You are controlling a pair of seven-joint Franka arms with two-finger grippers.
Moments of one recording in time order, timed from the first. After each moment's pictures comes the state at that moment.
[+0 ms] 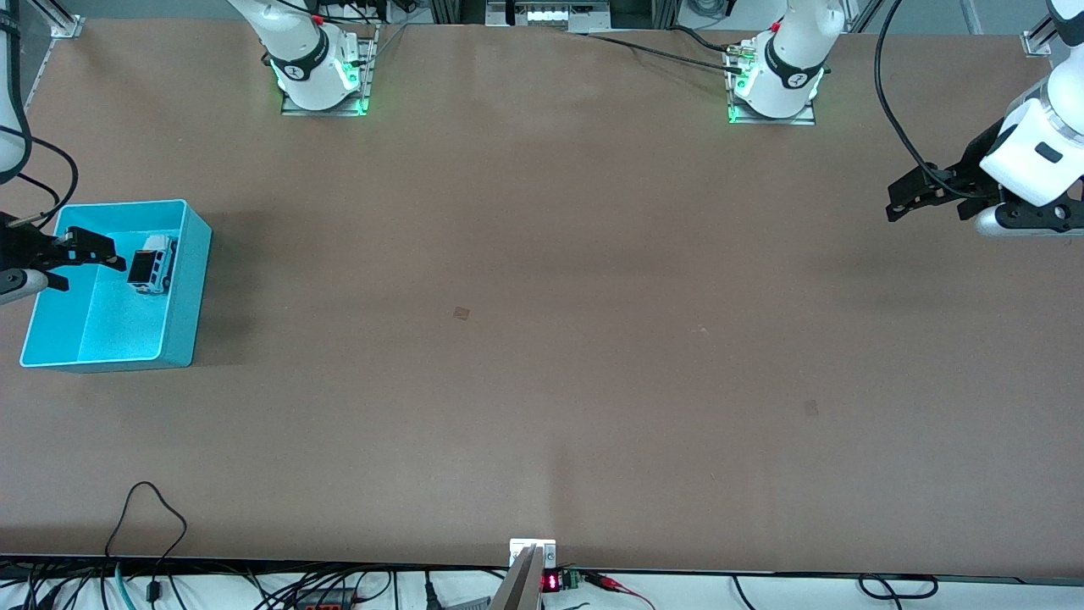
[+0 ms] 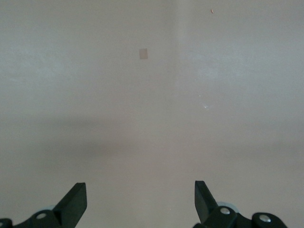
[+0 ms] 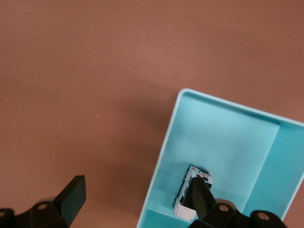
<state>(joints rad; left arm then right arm) 0.03 -0.04 -0.07 -1.70 -0.02 1.63 -0.09 -0.26 0.20 0.01 -1.73 0.06 1.87 -0.63</state>
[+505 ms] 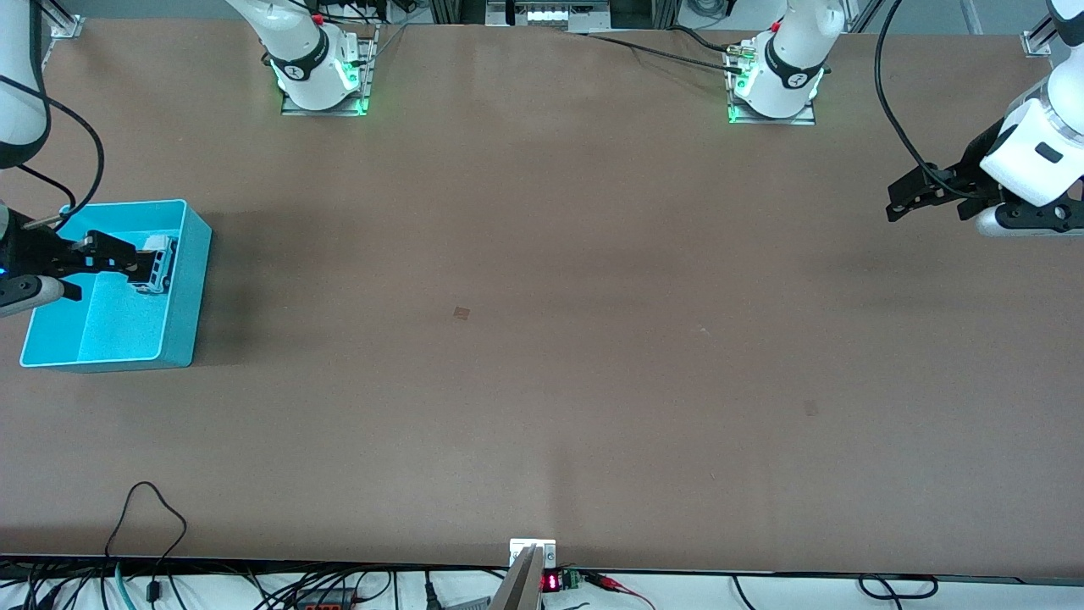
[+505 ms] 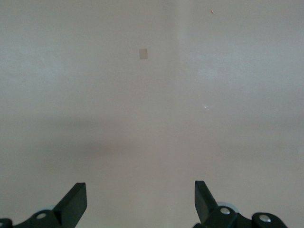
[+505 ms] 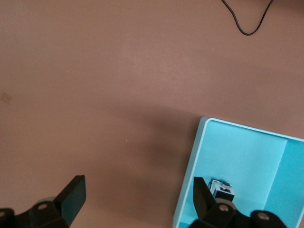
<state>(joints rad) 0.03 -0.04 -0.07 -1.70 -0.02 1.63 -0.09 -0.13 0.19 0.02 -1.62 0.06 1.80 -0.39</state>
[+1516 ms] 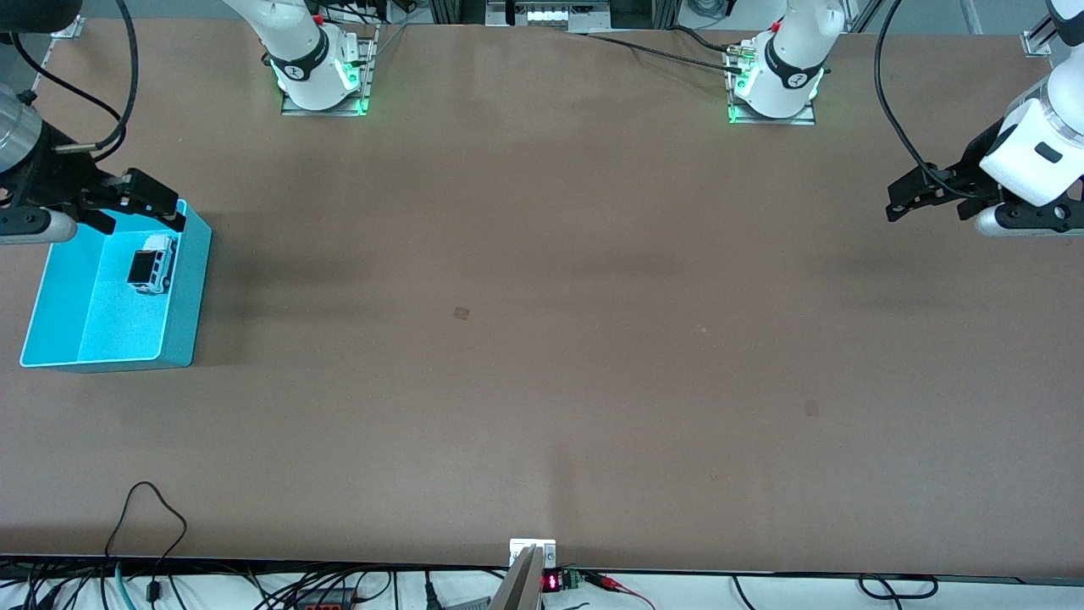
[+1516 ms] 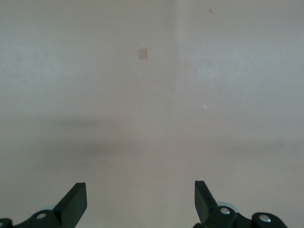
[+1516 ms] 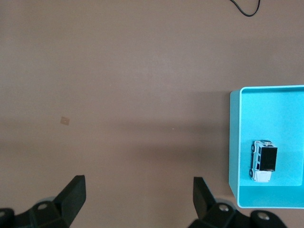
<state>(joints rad) 0.03 -0.04 -0.07 -1.70 -0.02 1.63 -0.09 0.03 0.01 0.03 -1.62 0.06 1.66 0.03</state>
